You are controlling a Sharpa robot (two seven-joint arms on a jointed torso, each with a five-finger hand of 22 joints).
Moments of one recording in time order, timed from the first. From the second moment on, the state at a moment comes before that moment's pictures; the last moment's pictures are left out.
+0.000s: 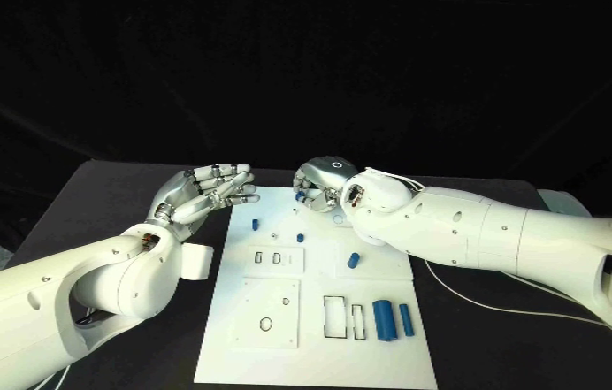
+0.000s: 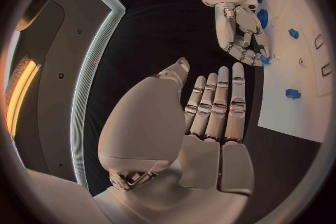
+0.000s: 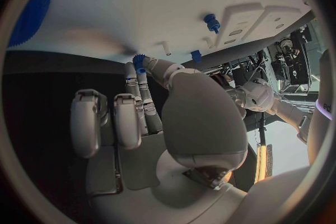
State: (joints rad) left arm 1.20 -0.93 -0.02 1.71 -0.01 -0.40 0.50; left_hand 1.50 -0.13 0.29 0.20 0.05 0.83 0.21 0.24 0.16 0.96 0.19 0.13 0.06 0.95 0.14 0.29 0.20 0.18 0.95 0.24 0.26 0.10; right arm 1.32 -0.49 -0.13 1.17 -1.58 -0.42 -0.09; right_hand 1.32 -0.18 0.61 0.05 0.14 0.97 0.16 0.25 0.41 1.17 0.09 0.06 0.15 1.47 0.01 1.44 1.27 0.06 1.43 0.11 1.38 1.29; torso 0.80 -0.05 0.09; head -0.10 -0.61
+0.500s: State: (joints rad) left arm 1.20 -0.93 -0.02 1.71 -0.01 -0.40 0.50; left_hand 1.50 -0.13 0.29 0.20 0.05 0.83 0.21 0.24 0.16 0.96 0.19 0.13 0.06 0.95 0.14 0.29 0.20 0.18 0.95 0.24 0.26 0.10; right arm 1.32 -0.57 -0.14 1.26 -1.58 -0.42 -0.11; right_hand 1.30 -0.22 0.59 0.06 0.15 0.90 0.18 0.19 0.39 1.03 0.12 0.09 0.11 1.46 0.03 1.41 1.21 0.09 1.37 0.14 1.29 1.18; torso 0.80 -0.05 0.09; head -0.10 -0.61
